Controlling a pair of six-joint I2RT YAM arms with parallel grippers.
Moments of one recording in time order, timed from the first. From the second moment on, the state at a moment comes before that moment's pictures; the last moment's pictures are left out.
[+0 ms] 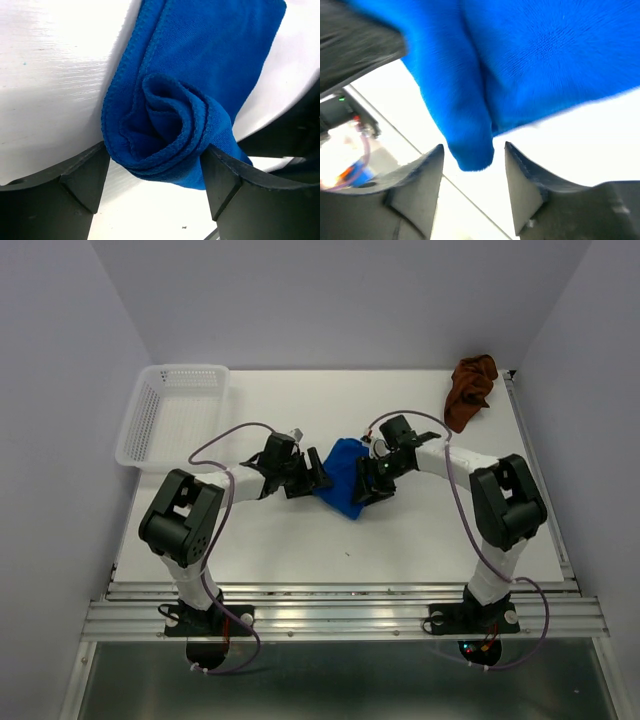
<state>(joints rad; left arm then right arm) -0.48 1.74 0.90 0.05 0.31 -0.74 0.43 1.88 1.22 -0.56 -0.64 0.31</state>
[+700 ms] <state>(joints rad) -0.50 1.77 0.97 -0.06 0.23 -0.77 0.91 1.74 1.21 -0.46 0.28 -0.05</state>
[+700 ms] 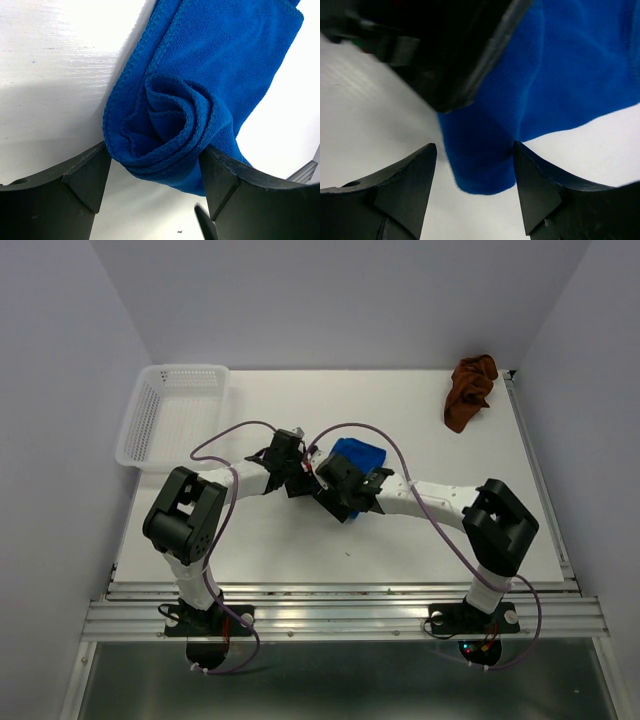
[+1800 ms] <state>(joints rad) -0.50 1.72 0.95 -0.13 0.23 -0.81 0.86 1.74 1.03 -0.23 0.14 0.13</state>
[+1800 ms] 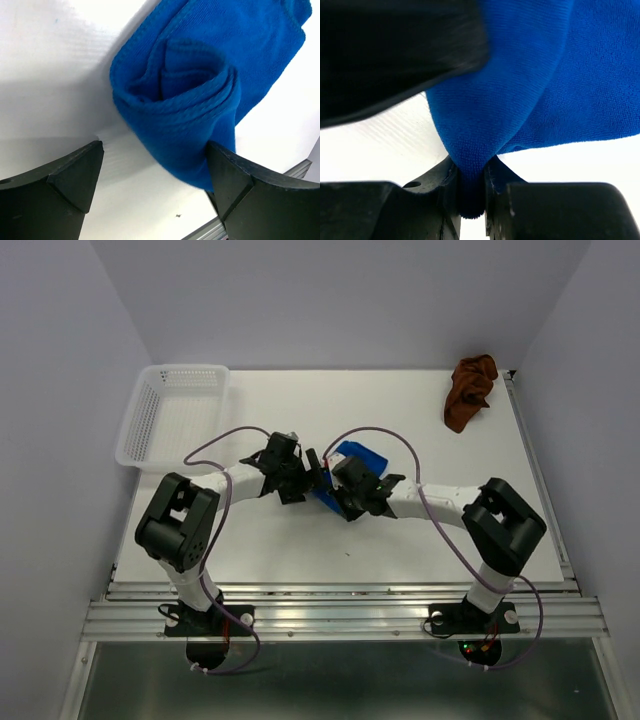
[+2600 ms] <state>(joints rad) -0.50 1.63 0.87 -0.03 0.31 -0.87 0.49 1.82 1.01 -0.17 -0.81 0.58</state>
